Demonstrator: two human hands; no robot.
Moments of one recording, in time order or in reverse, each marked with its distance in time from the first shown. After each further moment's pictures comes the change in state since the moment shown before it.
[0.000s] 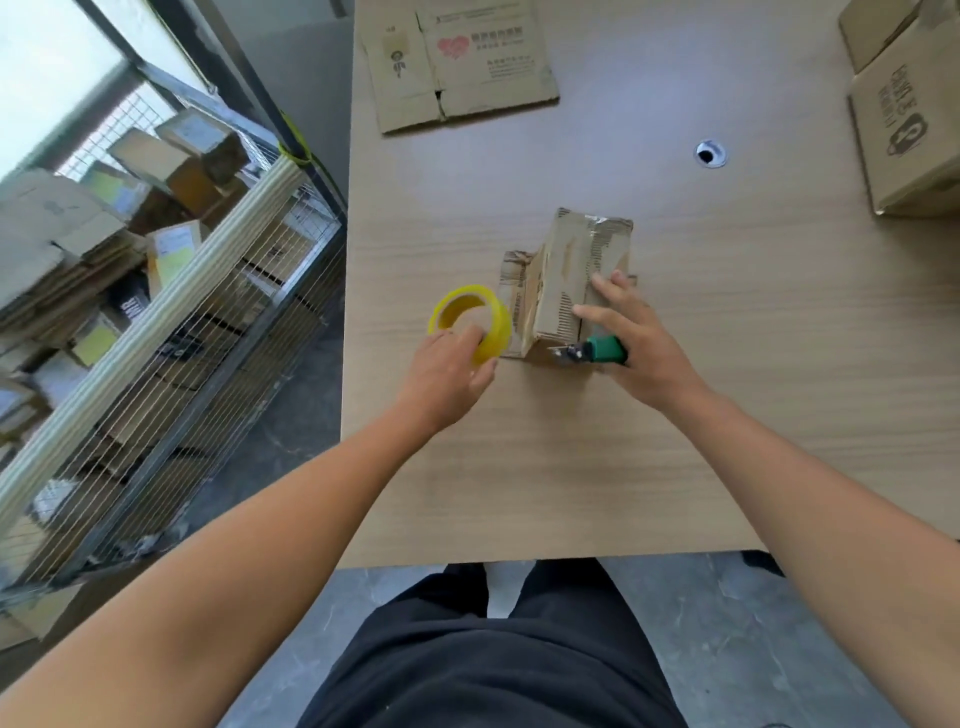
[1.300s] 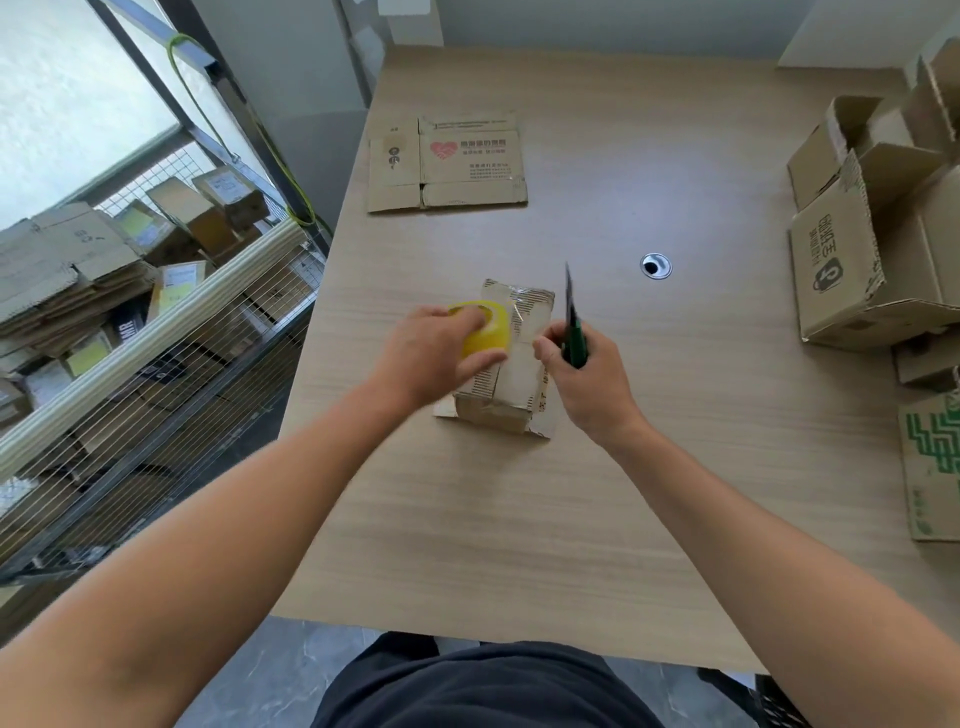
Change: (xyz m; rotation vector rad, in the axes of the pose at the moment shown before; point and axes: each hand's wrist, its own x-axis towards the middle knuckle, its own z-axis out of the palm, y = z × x) left_hand 0.093 0.110 -0.065 0.182 0.145 0.074; right_hand 0.044 -0.022 -0.090 0.608 0.192 0.300
